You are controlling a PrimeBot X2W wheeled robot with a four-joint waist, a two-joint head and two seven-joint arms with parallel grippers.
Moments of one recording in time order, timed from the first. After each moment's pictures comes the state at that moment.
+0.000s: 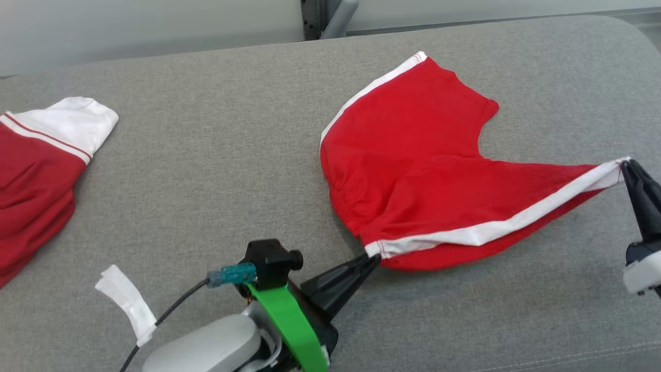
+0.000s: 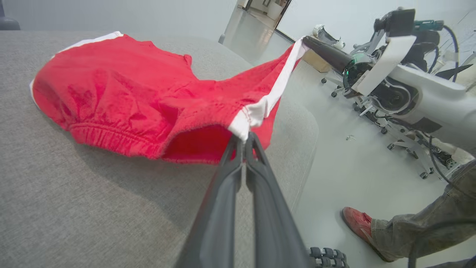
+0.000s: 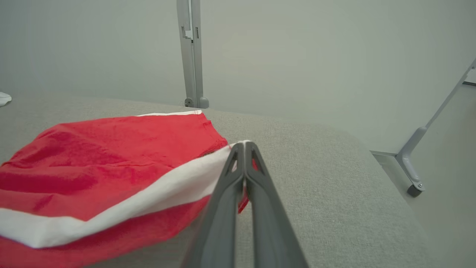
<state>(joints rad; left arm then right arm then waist) -0.62 0.44 -1.26 0.11 -1.08 -0.13 -0.26 -0.09 -0.62 0.10 0.08 0.53 0.13 -0.21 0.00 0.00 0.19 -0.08</state>
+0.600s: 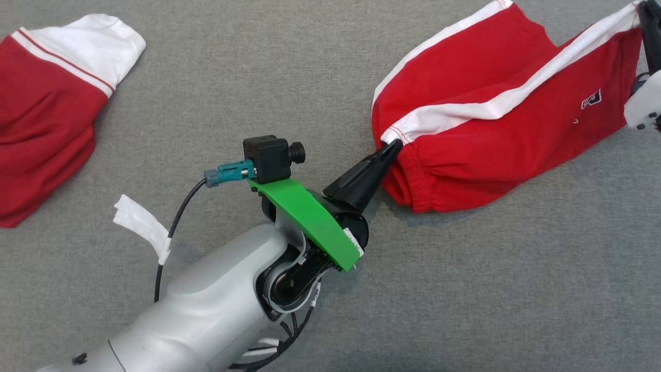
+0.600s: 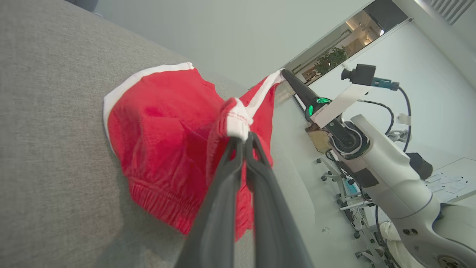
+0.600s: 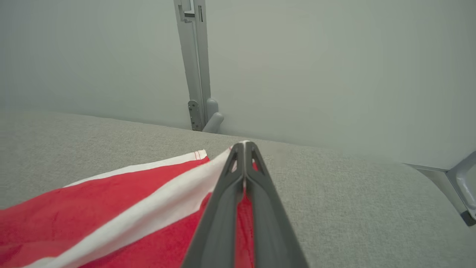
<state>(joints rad) -0.82 0.24 -1.13 0.24 -1.45 -0.13 -0.26 -0.78 -0.57 0.24 0.49 0.53 0.13 -0.01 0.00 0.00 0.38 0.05</state>
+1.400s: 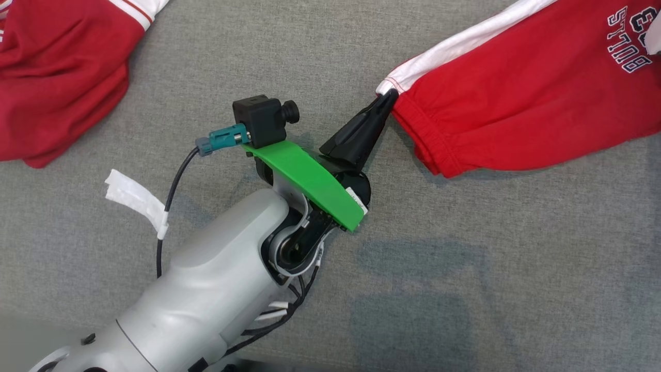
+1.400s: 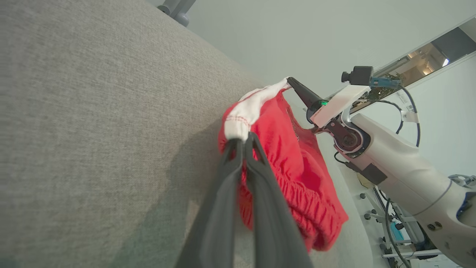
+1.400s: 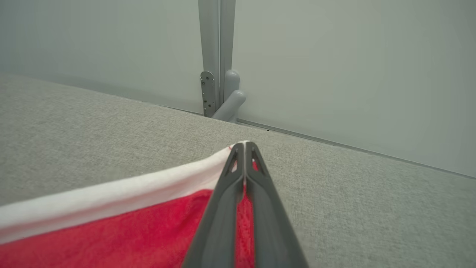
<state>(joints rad) -0.88 0.17 -1.03 0.33 -1.37 -0.13 -0.26 -1.18 -0.55 0.44 0.93 0.50 0.13 -0.14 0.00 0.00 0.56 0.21</state>
